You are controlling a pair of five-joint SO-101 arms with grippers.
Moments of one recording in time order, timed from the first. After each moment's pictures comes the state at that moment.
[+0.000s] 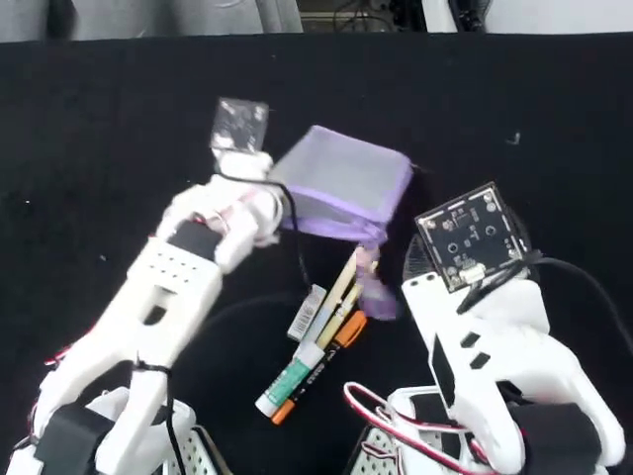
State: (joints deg) left arm 16.7 -25.7 39.5 32.5 9.4; right arm -3.9 -66.5 16.3 92.2 22.4
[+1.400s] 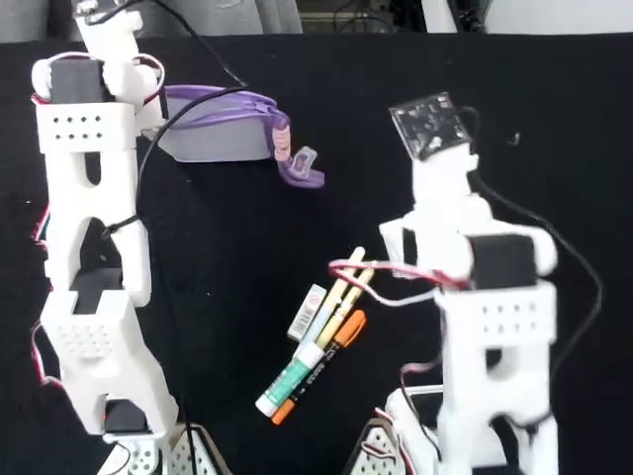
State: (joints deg) left arm -7.7 25.0 -53.7 98.3 5.8; right arm -3.8 -37.2 19.3 90.9 12.3
